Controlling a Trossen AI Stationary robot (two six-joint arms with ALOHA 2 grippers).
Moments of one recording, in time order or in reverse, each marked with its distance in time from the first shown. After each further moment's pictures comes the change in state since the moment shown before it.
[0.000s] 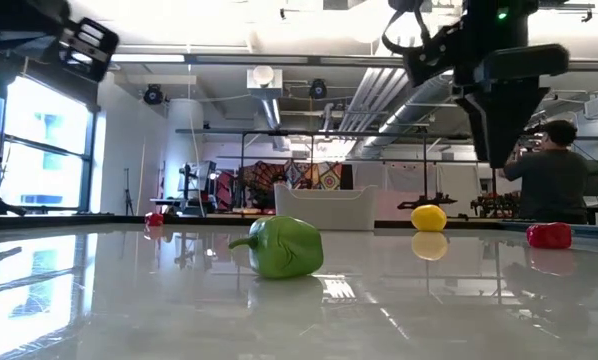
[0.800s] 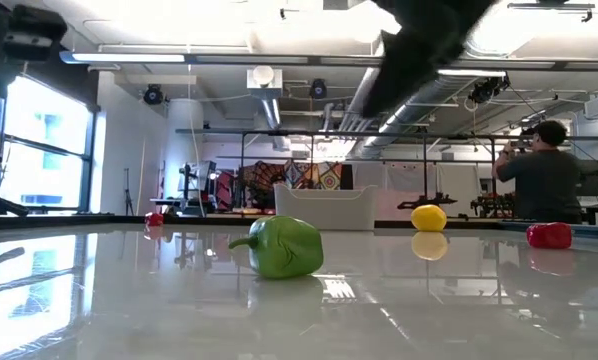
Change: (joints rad) left arm -0.344 0.390 0.346 -0.735 -0.413 -0.238; right arm 0.155 0.037 0.000 0.583 0.500 0.012
